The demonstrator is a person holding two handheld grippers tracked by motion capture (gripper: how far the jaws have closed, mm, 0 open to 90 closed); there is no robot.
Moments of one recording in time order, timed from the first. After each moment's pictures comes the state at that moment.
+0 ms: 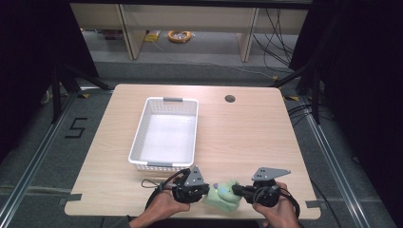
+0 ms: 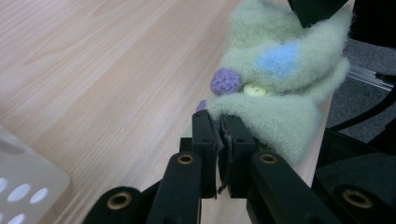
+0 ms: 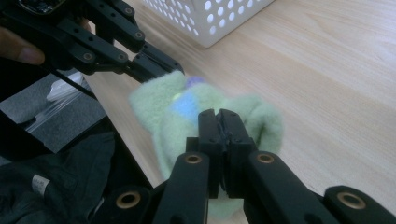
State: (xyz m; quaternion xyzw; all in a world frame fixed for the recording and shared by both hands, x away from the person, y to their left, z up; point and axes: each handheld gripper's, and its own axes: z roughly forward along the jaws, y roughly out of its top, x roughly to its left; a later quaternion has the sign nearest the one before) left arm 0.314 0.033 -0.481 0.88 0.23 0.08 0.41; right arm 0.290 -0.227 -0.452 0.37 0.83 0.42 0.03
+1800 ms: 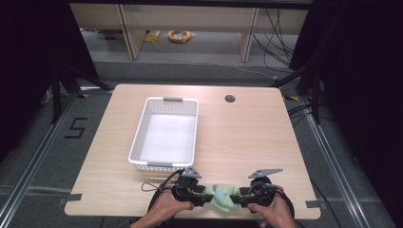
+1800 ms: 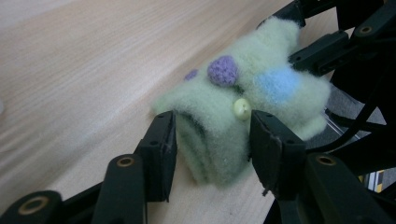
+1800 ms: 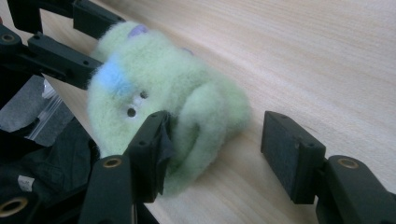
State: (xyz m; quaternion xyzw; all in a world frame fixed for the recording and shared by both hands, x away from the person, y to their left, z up) left arm 0.318 0.035 -0.498 0.84 0.36 -0.05 0.40; right arm 0.310 -0.232 -0.494 0.46 0.82 0.34 -0.03
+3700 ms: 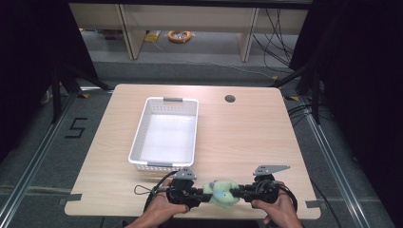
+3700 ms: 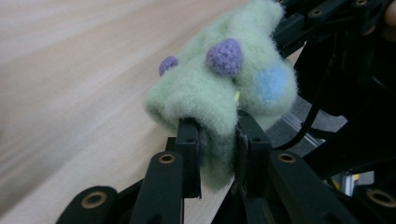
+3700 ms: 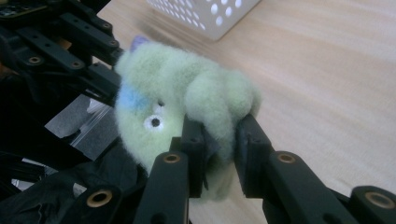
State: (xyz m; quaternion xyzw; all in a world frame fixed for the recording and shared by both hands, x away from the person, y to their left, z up) left arm 0.304 0.048 -0.467 0.82 0.34 -0.05 0.46; right arm 0.308 -0.233 -0.465 0.39 0.81 0.44 -0.06
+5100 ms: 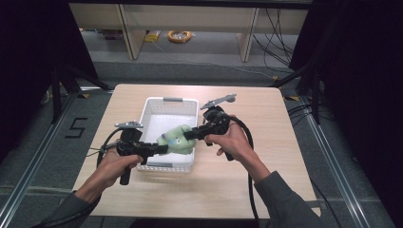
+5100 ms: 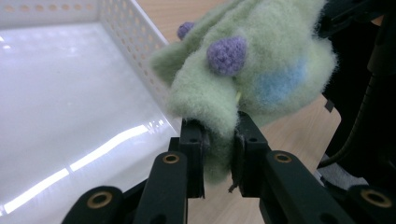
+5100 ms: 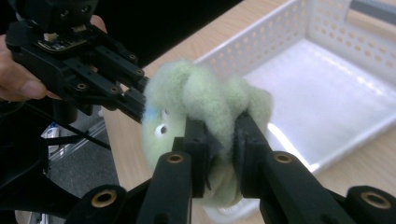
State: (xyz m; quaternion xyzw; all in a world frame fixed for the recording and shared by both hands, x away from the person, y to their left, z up) left arm 0.383 0.177 -0.393 0.76 0.43 -0.01 0.49; right arm 0.433 -0.096 -0.346 0.30 0.85 0.44 -0.05
